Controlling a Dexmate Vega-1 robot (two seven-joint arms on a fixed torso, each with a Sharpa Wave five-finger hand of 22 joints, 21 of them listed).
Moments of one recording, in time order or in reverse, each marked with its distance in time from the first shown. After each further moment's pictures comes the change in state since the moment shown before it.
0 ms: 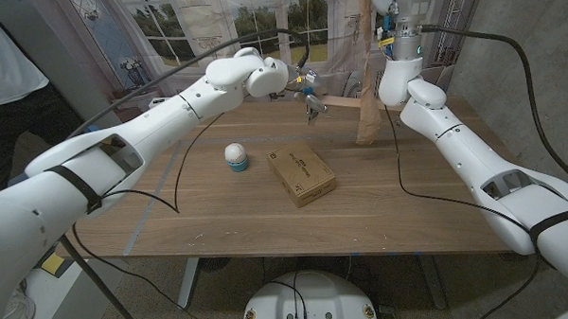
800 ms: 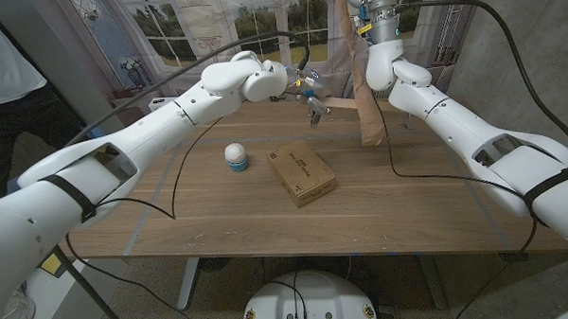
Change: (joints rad) left arm 0.058 0.037 -0.041 -0.098 -0.003 -0.007 0.005; left_hand 0.002 0.002 0.000 0.000 0.000 -0.002 -0.002 0.008 -0.003 0.000 0.003 0.000 0.000 0.000 0.000 0.000 0.000 -0.005 0.006 0.008 -0.005; right arm 0.209 0.015 -0.203 0.202 0.161 -0.039 0.155; right_hand 0.000 0.000 0.000 0.000 0.000 0.001 -0.001 -0.004 0.000 0.011 0.001 -0.010 0.005 0.013 0.001 -0.022 0.018 -0.005 -0.002 0.004 0.000
